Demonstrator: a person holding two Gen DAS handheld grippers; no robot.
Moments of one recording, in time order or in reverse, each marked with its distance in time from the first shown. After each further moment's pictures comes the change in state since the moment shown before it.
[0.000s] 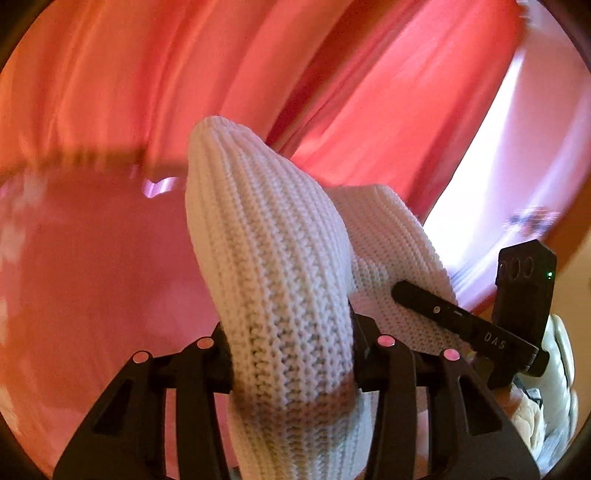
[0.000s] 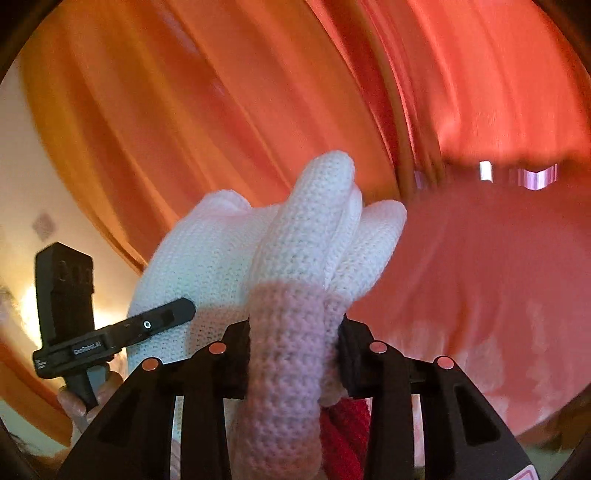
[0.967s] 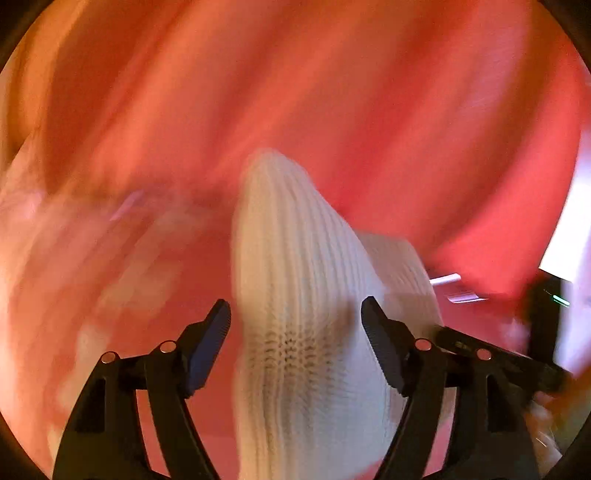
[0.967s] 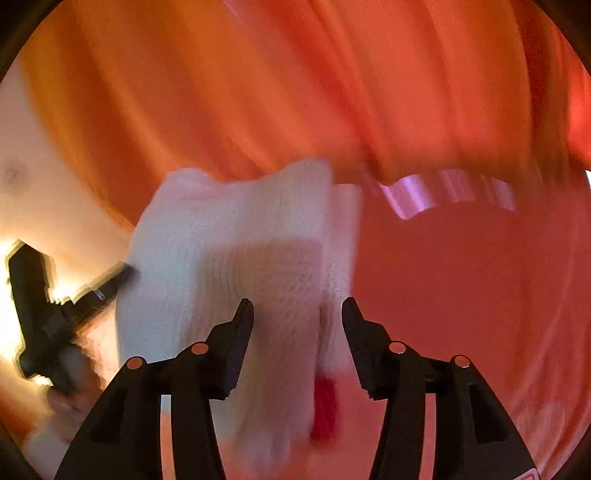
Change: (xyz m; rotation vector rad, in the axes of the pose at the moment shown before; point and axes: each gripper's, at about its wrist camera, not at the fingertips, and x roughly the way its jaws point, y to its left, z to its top) left arm 0.019 0.307 -0.015 -0.282 -0.130 0.497; right arm 0.314 0.049 -0.030 -0.087 0.340 -0.032
